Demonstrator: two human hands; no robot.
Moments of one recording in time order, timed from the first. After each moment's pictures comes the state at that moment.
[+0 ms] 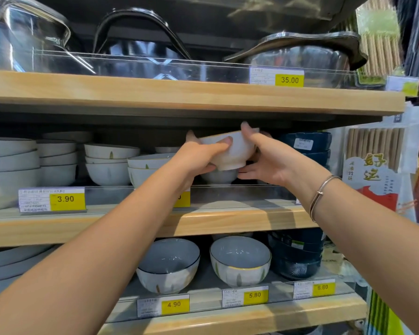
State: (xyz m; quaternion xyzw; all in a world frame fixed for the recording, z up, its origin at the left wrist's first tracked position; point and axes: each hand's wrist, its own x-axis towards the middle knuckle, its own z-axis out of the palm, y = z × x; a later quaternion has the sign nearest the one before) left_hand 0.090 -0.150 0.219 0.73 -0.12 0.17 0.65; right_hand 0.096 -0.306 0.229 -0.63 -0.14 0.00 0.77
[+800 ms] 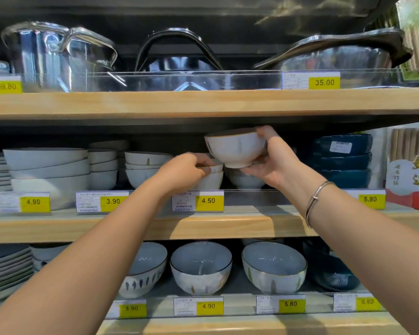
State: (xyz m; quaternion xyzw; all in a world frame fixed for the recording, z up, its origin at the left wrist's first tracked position) left_hand 0.058 -0.076 0.214 0.94 -0.10 0.24 0.21; right_hand 0.097 -0.251 0.230 -0.46 -0.16 0.00 0.87
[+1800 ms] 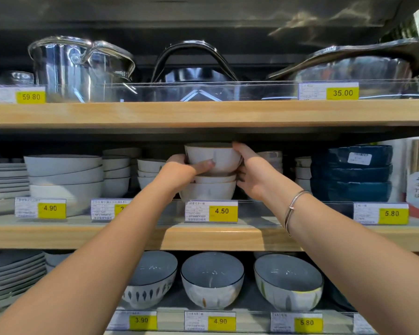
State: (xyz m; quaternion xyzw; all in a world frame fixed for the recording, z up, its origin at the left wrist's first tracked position) left_hand 0.076 -0.046 0.217 0.81 -0.03 0.26 0.53; right_hand 0.120 -0.192 0.226 -0.58 -0.13 0.02 0.80
